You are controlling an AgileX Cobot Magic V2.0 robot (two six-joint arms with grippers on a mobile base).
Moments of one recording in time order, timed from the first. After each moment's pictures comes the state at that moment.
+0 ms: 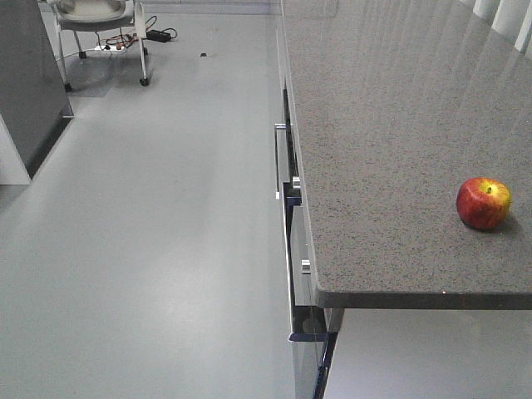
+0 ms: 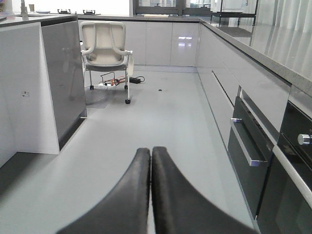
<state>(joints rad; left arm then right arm) 0.08 -0.01 0.03 0.19 0.16 -0.27 0.05 -0.01 0.03 0.24 -0.03 0.10</state>
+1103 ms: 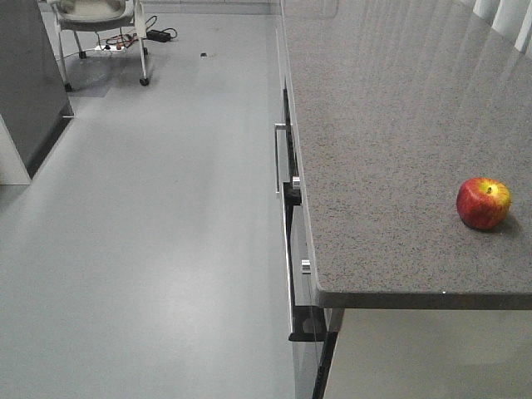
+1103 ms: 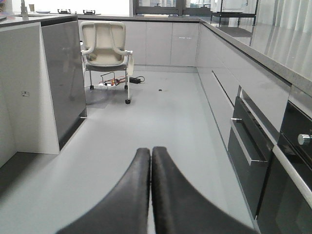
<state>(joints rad) 0.08 -0.01 0.03 0.19 0.16 -0.27 0.05 0.70 -0.90 -0.14 0.61 0.06</state>
